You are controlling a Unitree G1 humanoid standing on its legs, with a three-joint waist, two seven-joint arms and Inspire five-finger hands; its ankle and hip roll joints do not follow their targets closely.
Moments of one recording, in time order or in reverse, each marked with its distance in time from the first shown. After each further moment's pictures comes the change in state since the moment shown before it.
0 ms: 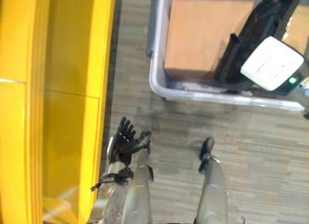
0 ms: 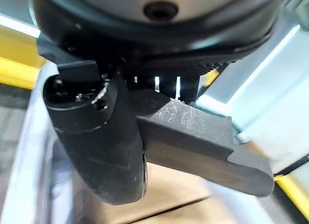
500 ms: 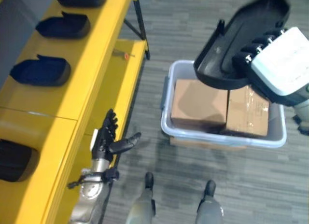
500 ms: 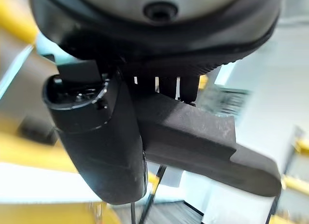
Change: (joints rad) left arm 0.033 0.157 0.144 -0.085 0.447 0.046 0.037; right arm 0.357 0.331 -0.478 -0.176 0.369 -0.190 0.040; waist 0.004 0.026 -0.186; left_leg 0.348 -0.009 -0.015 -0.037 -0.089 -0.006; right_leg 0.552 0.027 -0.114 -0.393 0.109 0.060
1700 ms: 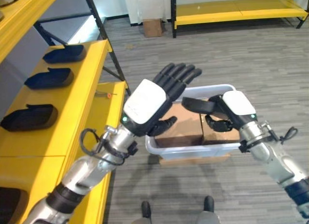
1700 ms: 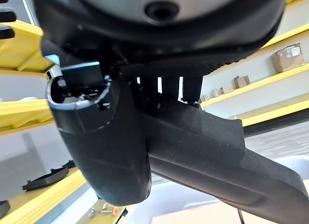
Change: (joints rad) left arm -0.437 0.270 -0.302 -0.246 0.887 -0.090 0.082; right arm -0.141 0.355 0.391 0.328 0.279 0.045 0.176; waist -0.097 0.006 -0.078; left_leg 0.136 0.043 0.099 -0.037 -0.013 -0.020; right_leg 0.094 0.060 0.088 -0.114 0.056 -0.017
